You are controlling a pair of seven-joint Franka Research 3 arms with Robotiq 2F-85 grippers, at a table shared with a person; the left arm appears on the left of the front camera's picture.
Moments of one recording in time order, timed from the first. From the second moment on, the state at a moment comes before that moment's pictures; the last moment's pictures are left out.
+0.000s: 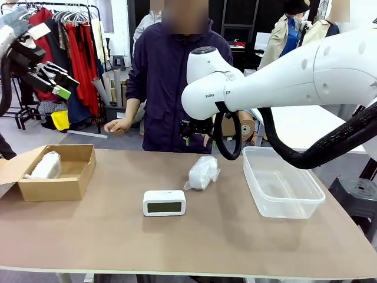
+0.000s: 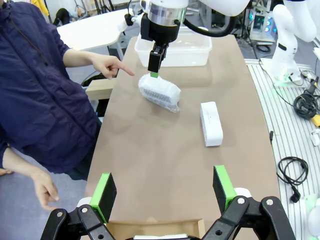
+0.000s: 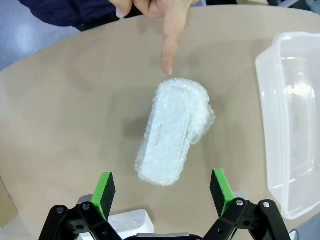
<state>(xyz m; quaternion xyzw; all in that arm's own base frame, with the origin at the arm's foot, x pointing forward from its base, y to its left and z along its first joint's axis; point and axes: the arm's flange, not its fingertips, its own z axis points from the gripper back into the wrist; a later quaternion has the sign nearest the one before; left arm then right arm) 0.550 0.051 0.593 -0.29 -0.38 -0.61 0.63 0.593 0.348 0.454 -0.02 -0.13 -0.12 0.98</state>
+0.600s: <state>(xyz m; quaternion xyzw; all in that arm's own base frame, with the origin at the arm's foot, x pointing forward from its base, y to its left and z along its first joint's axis) 0.550 0.051 0.593 -0.29 -0.38 -0.61 0.63 0.614 0.341 0.398 -0.01 -0.13 -0.23 0.96</state>
